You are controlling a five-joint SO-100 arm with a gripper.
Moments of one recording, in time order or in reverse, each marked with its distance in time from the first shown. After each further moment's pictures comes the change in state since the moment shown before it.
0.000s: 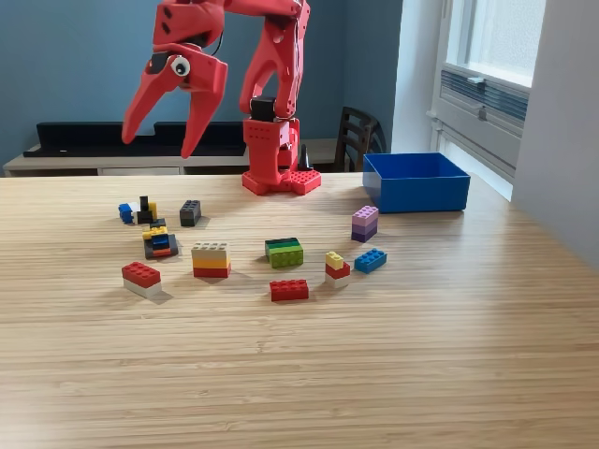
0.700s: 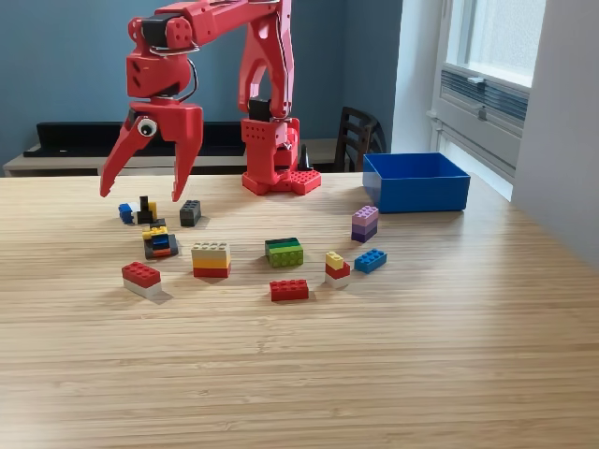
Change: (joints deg) arm 2.5 -20.0 -2.5 -5.6 8.2
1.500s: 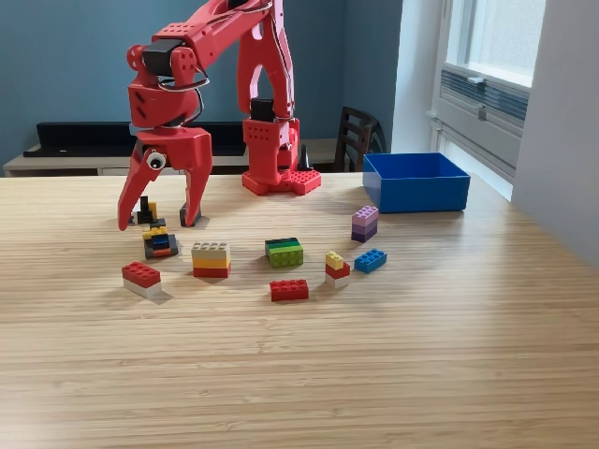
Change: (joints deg) arm -4.0 -10.3 -1.6 -3.2 5.0
